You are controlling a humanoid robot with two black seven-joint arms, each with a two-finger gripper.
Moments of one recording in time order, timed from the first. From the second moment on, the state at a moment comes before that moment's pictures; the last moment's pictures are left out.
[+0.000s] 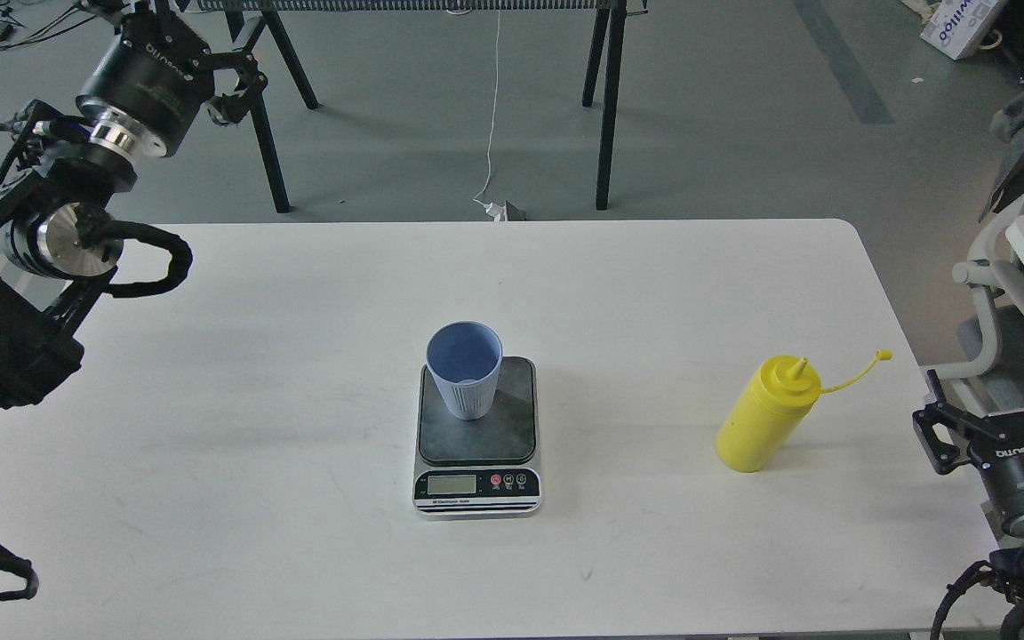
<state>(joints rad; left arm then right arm) -0.86 0.41 -0.85 -0.72 -0.01 -0.41 -0.32 -0.25 -0.46 1.29 1.25 0.28 0.49 0.23</state>
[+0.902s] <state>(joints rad) -0.80 0.39 -0.88 -0.70 -0.07 -0.43 -0.31 -0.22 -0.24 1.16 1.25 0.14 0.49 0.25</state>
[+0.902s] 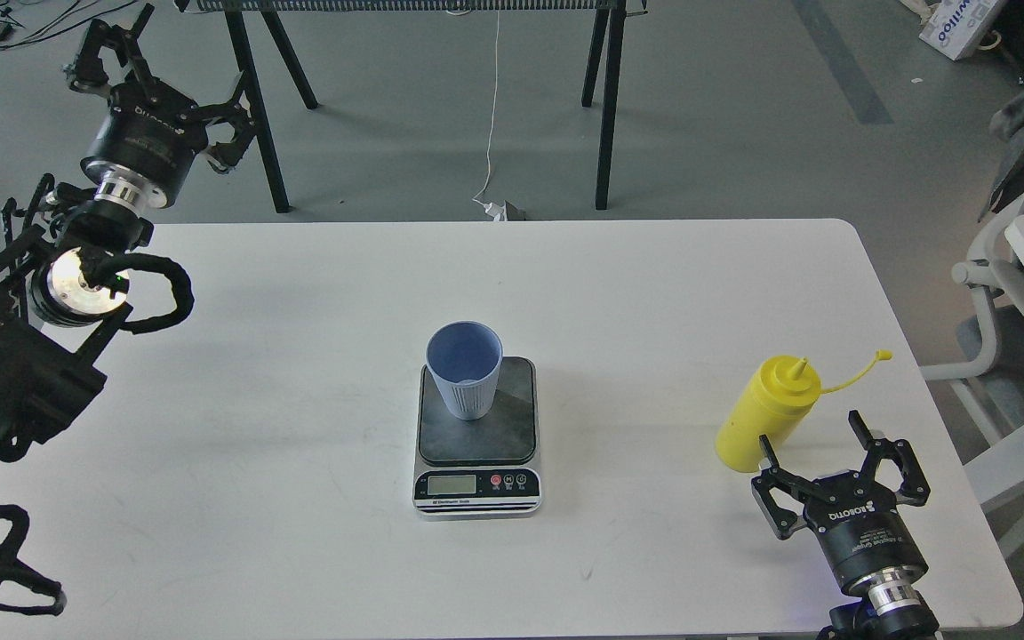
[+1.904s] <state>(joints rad) -0.80 0.41 -0.87 -0.71 -0.06 -0.43 -0.31 -0.05 -0.17 1.08 1.11 0.14 0.49 0.25</state>
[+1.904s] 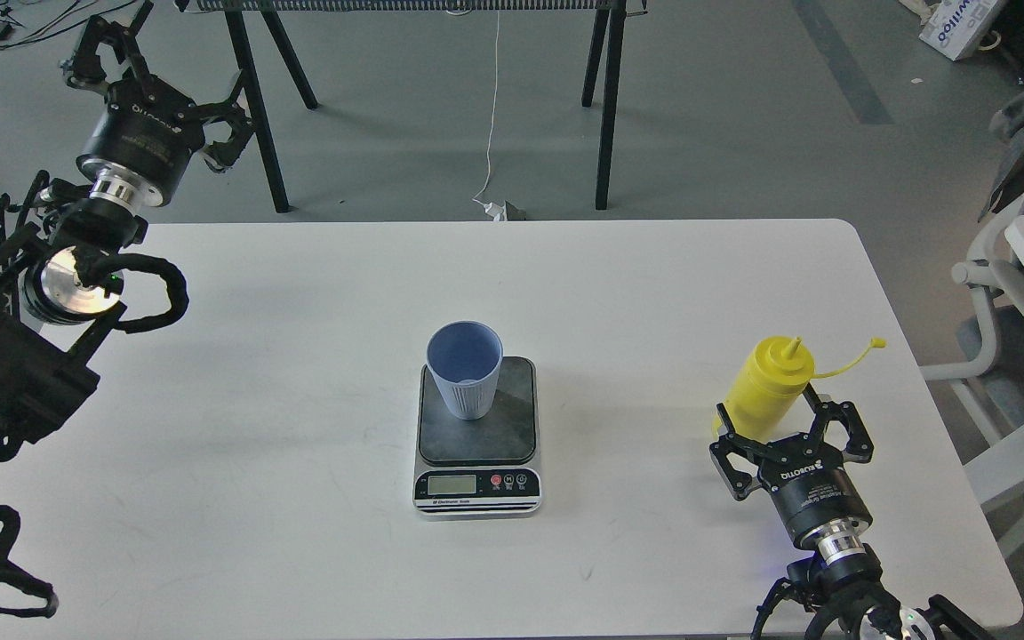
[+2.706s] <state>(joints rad) -0.80 0.42 -0.87 -0.71 -0.06 -0.43 -0.32 0.05 -0.16 1.07 1.05 0.14 0.49 0.28</state>
